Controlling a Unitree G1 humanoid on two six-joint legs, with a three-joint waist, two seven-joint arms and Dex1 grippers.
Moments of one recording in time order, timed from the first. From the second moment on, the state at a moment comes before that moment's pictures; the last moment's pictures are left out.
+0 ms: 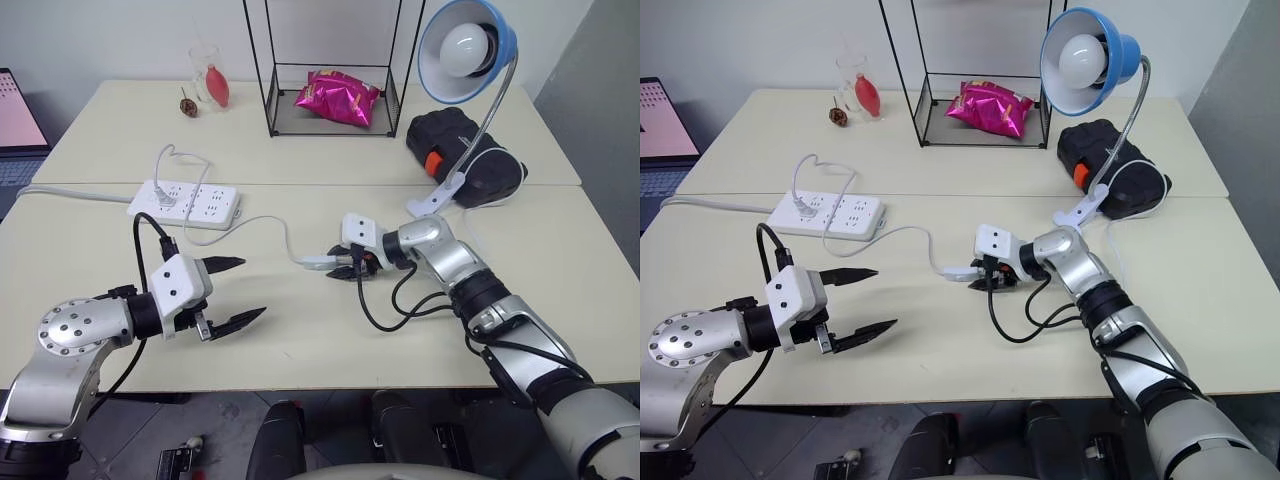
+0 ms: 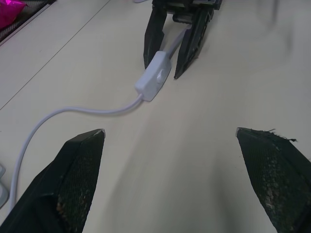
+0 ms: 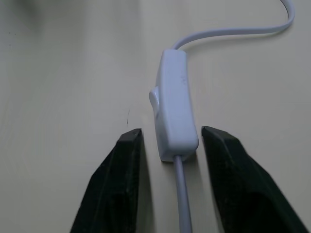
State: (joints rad) left arm 0.05 0.84 0.20 -0.34 -0.34 0.20 -1.01; right arm -0.89 -0.26 0.43 0.67 -0.05 0.05 1.13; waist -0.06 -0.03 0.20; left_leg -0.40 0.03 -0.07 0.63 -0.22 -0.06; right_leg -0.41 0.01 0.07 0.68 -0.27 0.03
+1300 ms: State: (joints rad) left arm -0.36 0.76 -0.13 -0.14 -0.16 0.23 -0.99; right arm -0.80 -0.35 0.46 0.17 -0.09 0.16 1.13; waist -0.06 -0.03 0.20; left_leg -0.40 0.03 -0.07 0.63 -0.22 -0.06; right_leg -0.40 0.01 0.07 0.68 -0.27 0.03
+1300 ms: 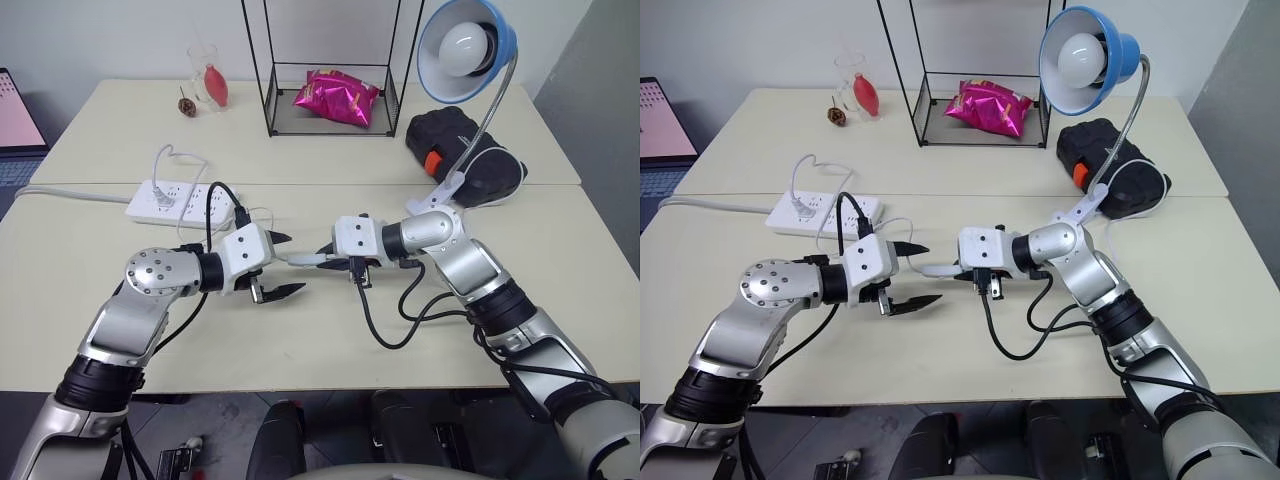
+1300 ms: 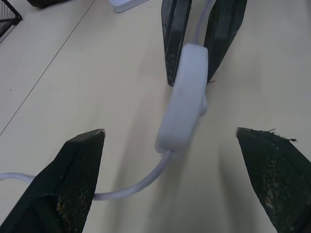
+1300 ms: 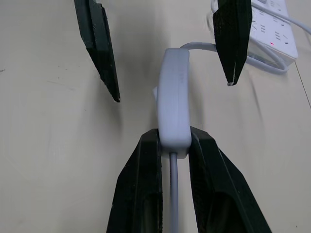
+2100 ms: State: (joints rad) left arm -0.41 0.70 -0.19 -0.09 -0.12 0.21 -1.01; right arm -0.79 -0.36 0.46 0.16 -0.10 0.16 1.12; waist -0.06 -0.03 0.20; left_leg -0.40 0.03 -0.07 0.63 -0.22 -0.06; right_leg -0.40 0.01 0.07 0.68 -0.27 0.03
